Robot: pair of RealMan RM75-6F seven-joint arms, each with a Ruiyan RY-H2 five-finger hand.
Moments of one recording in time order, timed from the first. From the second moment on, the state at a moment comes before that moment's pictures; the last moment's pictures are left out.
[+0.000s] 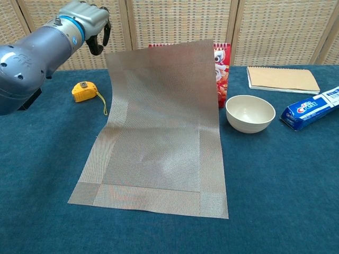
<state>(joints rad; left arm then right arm) -1.09 -1.77 -0.43 -0.97 0.71 1.01 0.98 0.17 -1.20 0.13 -1.55 -1.36 1.35 0.09</state>
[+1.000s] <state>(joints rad) -0.68 -1.39 -0.17 -1.61 1.07 1.36 0.64 0.17 -1.22 0.10 -1.54 -1.41 1.36 0.03</state>
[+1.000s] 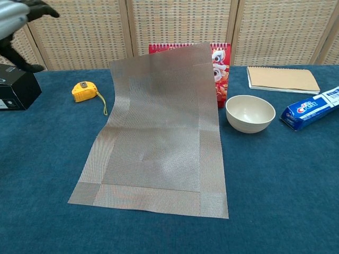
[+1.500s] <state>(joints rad) -0.30 -1.20 0.12 -1.73 1.37 1.66 0.40 0.17 -1.29 0.05 -1.55 -1.49 1.38 -0.11</state>
